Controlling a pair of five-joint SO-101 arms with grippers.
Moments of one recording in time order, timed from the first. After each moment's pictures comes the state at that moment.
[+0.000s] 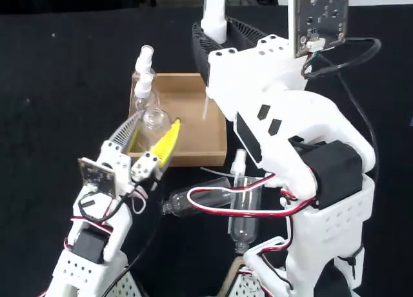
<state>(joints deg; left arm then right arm) 16.4 -103.9 96.1 9.8 1.6 -23.4 -29.7 -18.1 68.5 -8.9</state>
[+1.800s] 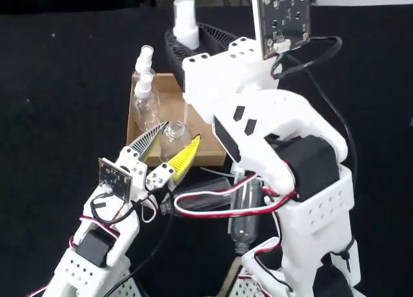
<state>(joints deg) 24.4 -103.9 96.1 14.2 1.6 -28.8 -30.1 -11.5 62.8 -8.9</state>
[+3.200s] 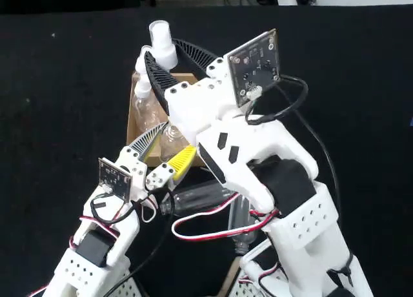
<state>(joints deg) 24.4 -103.9 96.1 14.2 1.6 -33.9 -42.9 15.9 40.2 -3.5</state>
